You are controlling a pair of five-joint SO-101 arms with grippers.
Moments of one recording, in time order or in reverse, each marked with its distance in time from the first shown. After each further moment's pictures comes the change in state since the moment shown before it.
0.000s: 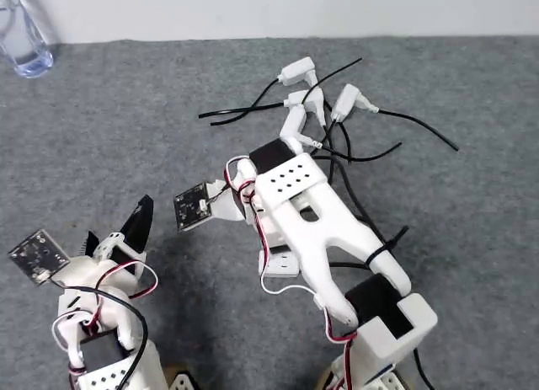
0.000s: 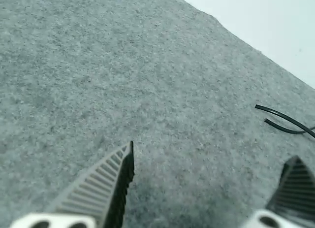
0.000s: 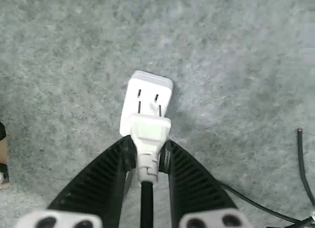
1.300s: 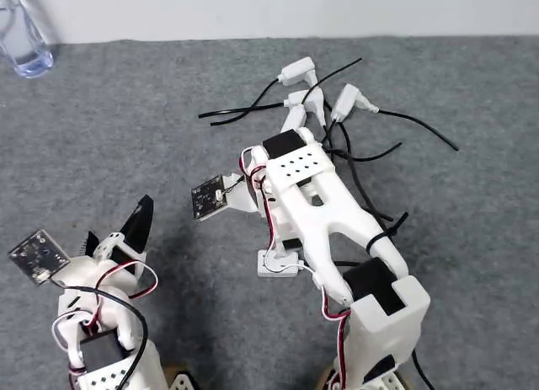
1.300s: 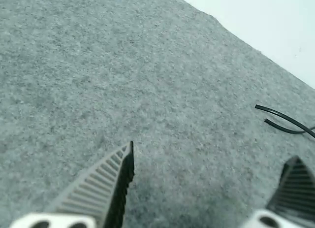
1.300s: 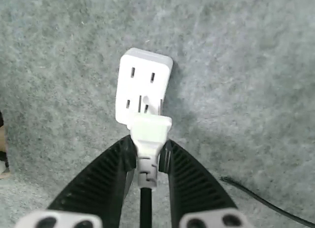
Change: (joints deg) left arm 0.0 0.0 0.0 0.0 0.0; right arm 4.9 6.1 -2.8 1.7 3.4
